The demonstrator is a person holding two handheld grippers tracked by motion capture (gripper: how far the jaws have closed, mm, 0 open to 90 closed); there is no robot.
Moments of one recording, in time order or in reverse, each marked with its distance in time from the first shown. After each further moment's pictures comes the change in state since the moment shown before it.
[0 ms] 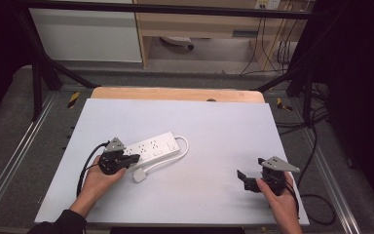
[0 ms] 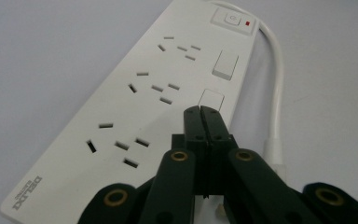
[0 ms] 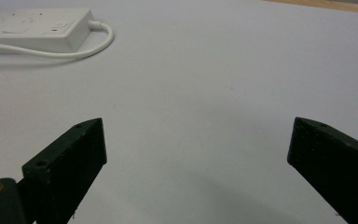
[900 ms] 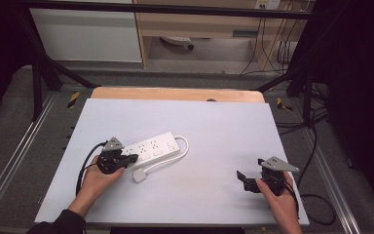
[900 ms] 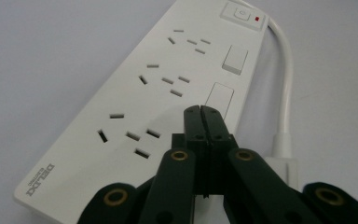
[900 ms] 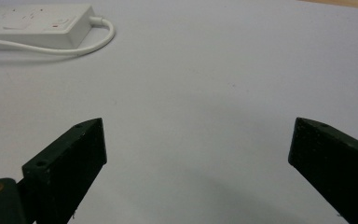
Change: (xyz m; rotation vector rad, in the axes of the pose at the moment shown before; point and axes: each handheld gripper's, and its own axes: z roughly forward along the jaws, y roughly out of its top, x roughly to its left) left arm 0.004 -0.002 0.000 0.017 -0.002 -0.025; right arm 0.000 -0.001 0.001 0.014 0.006 -0.002
